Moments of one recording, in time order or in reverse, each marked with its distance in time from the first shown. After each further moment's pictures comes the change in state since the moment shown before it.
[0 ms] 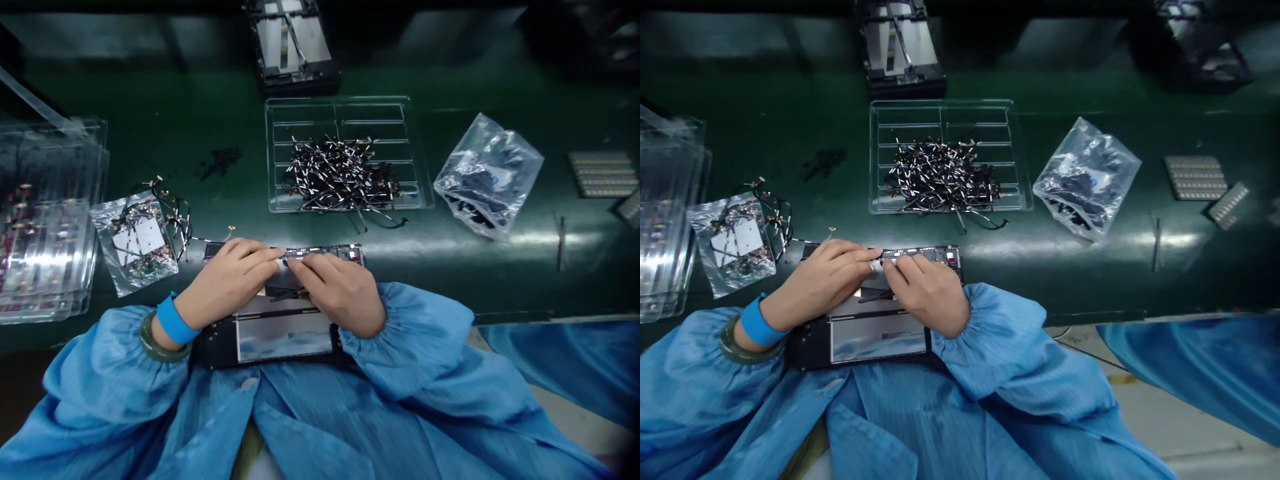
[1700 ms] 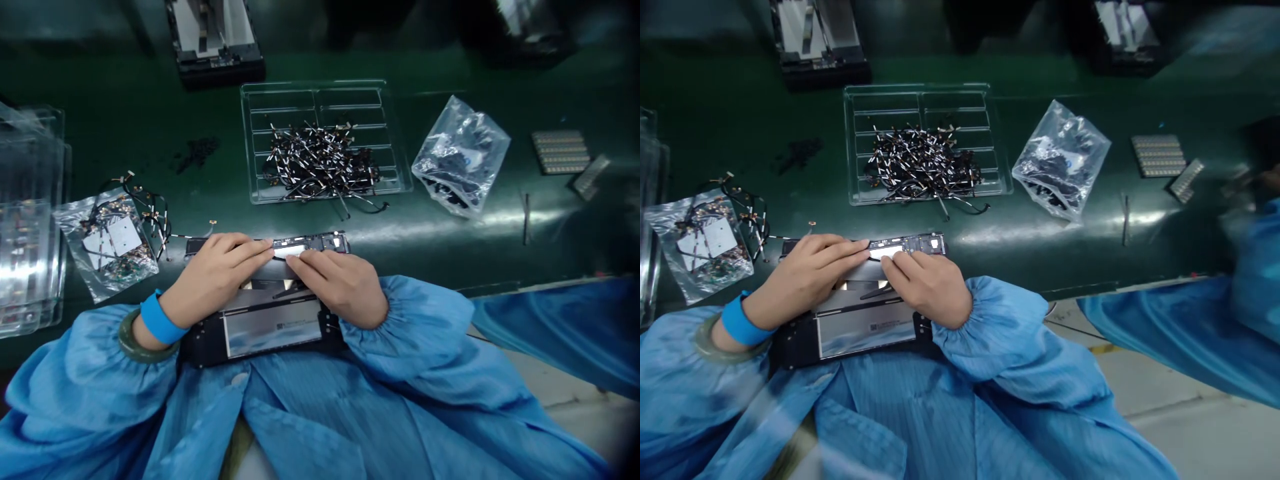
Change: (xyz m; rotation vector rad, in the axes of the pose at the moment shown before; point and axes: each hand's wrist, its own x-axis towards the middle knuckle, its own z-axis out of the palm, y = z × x) left_hand 0.002 -0.002 0.002 -0.004 -0.059 0.013; right_hand -0.018 0.009 -0.010 -0.019 -0.037 -0.016
